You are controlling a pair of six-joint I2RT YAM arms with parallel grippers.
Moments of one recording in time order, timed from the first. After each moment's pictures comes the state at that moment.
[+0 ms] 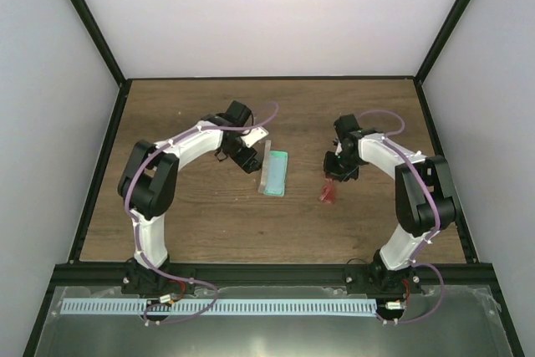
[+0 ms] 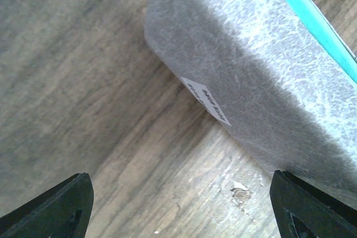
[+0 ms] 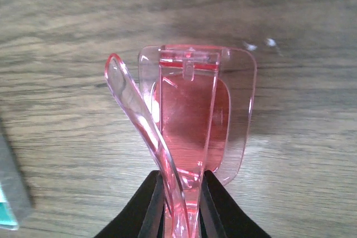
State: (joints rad) left arm -0.50 1.95 1.42 -0.71 0.21 0.30; right arm 0.26 1.69 1.05 -0.75 -0.19 0.44
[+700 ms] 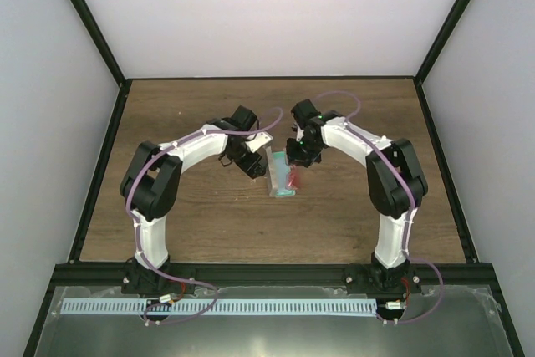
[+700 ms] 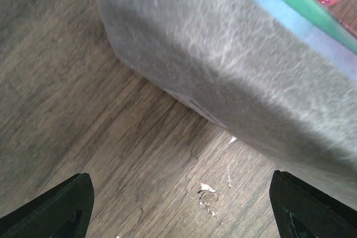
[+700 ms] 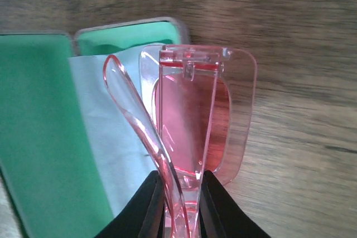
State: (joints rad) left arm -0.55 1.95 1.40 -0.71 0.23 0.23; right arm 0.49 1.89 1.40 -0.80 -0.24 0.48
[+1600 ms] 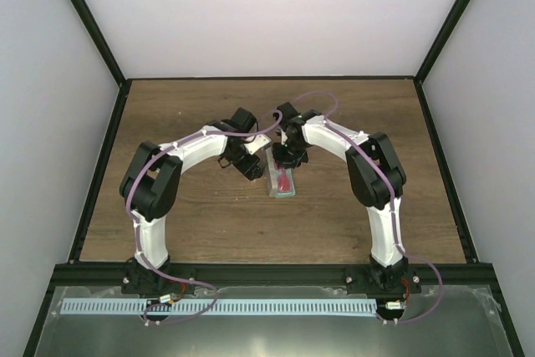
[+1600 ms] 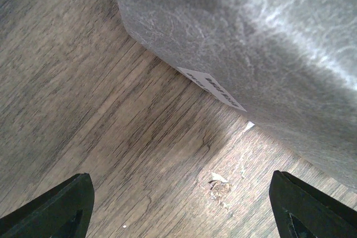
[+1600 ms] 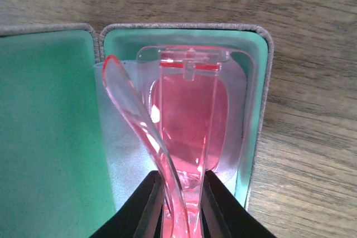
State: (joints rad) left arm -0.55 1.94 1.37 -0.72 0.19 0.23; right arm 0.58 2.07 1.57 -0.88 -0.21 0.44
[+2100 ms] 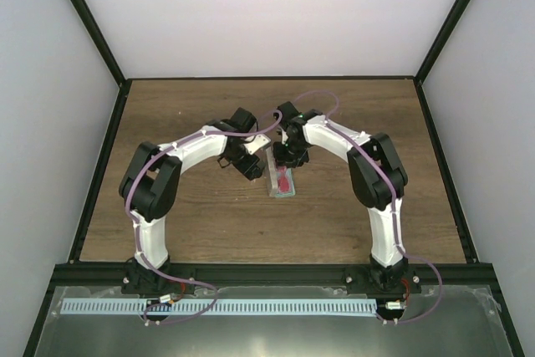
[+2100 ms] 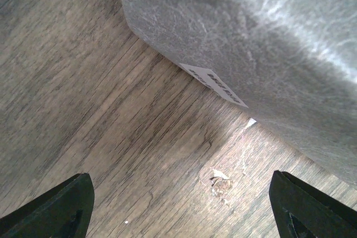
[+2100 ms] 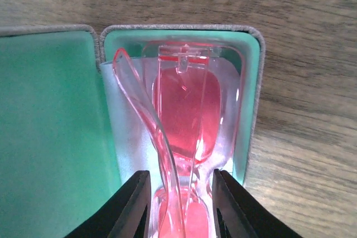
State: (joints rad) left arm -0.55 1.94 1.37 -0.72 0.18 0.23; right arm 0.58 2.07 1.57 -0.87 -0.20 0.43
